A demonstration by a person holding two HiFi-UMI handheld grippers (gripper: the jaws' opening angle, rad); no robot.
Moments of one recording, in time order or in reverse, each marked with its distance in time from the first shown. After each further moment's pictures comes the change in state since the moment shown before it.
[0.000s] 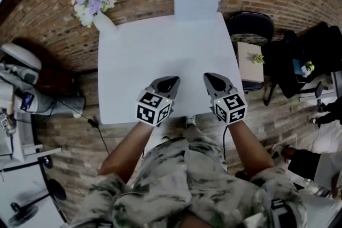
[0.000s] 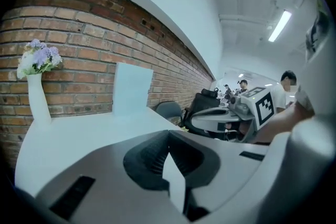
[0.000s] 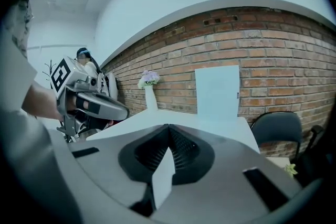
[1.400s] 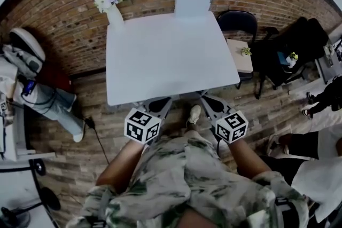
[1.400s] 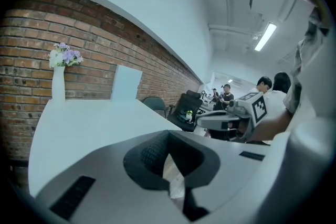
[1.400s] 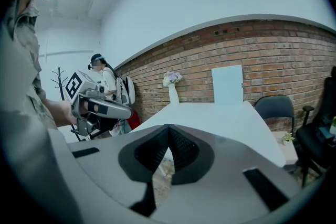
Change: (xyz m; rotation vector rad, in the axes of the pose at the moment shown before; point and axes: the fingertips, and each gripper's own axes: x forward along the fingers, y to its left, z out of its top) left arm -0.227 -0.100 -0.117 -0.029 -0.026 -0.114; right arm -0.158 0.227 -0.059 0.067 0.000 0.021
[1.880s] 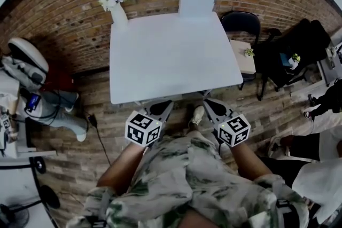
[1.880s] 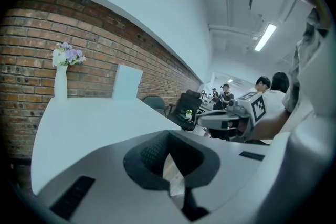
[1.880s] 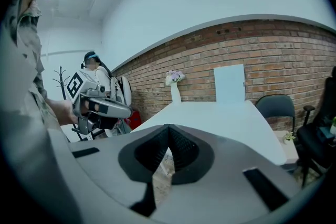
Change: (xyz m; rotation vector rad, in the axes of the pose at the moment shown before) left arm -0.017 -0.002 -0.012 -0.005 0.003 -0.001; right arm -0.004 0.016 -0.008 -0.005 0.006 0.010
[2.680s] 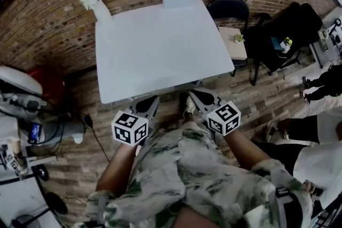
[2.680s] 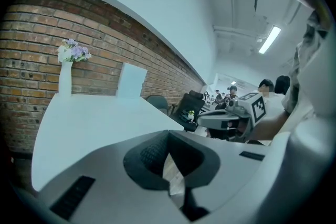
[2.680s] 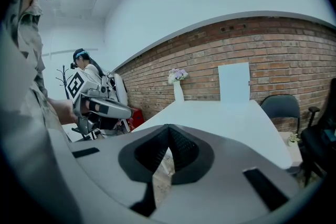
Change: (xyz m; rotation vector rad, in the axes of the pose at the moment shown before) left arm 0.000 0.018 -0.002 -0.042 -0.002 0.028; right arm 0.022 -0.001 0.004 -0.017 0.019 0.041
